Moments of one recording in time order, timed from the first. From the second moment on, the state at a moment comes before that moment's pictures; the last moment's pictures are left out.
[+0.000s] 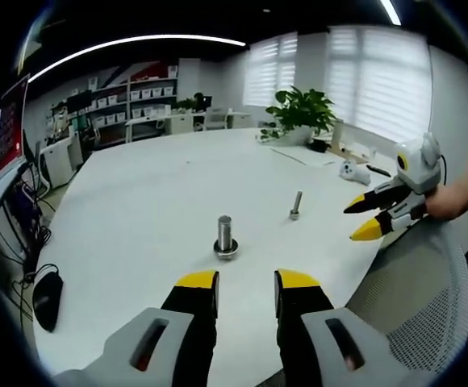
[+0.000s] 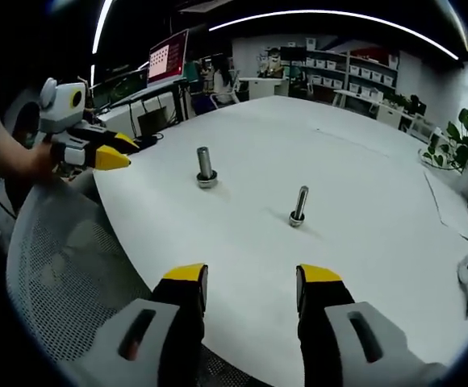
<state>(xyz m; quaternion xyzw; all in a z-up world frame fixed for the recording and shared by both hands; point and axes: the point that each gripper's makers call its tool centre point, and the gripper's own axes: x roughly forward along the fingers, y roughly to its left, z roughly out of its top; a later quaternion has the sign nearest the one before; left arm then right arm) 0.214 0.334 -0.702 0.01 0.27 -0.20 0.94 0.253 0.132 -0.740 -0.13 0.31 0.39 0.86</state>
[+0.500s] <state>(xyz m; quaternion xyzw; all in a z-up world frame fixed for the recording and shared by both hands) 0.214 0.335 -0.703 0.01 0.27 -0.19 0.94 0.255 0.130 -0.739 -0.13 0.31 0.39 0.86</state>
